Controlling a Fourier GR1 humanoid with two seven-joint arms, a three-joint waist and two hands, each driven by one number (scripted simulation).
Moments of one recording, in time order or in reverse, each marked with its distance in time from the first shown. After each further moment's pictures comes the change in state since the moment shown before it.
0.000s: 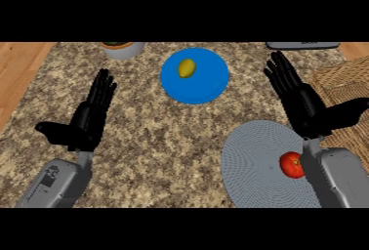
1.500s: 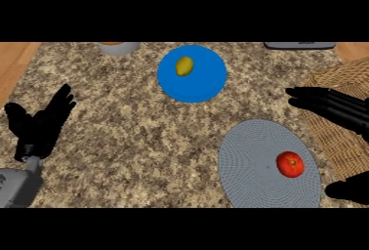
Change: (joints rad) left arm 0.088 0.218 0.101 0.057 0.003 -0.086 0.280; right arm 0.099 -0.467 -0.041 -0.477 0.450 0.509 -0.096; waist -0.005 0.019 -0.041
